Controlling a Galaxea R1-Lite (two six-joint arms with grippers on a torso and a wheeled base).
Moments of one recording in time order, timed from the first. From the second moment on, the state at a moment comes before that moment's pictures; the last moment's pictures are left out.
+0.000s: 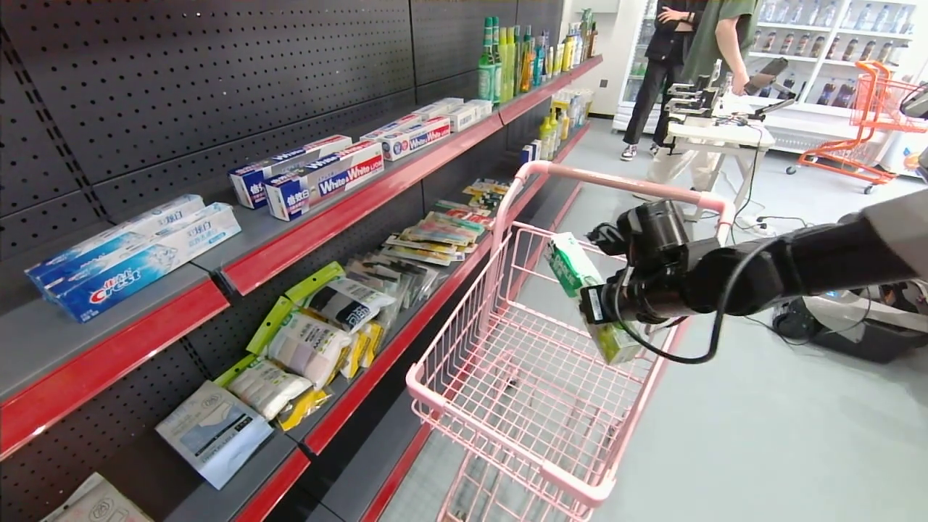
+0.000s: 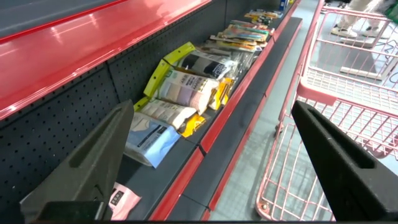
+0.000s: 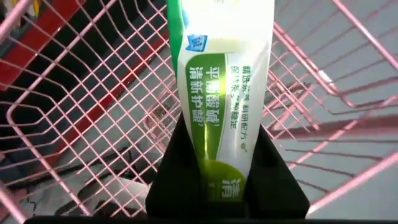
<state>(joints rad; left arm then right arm) 0.01 0.00 0.00 0.00 -0.02 0.00 0.35 2.04 -1.27 -0.01 -0.08 0.08</state>
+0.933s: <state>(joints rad) 0.01 0.00 0.00 0.00 -0.02 0.00 0.17 0.99 -0.76 0.34 -0.26 -0.18</state>
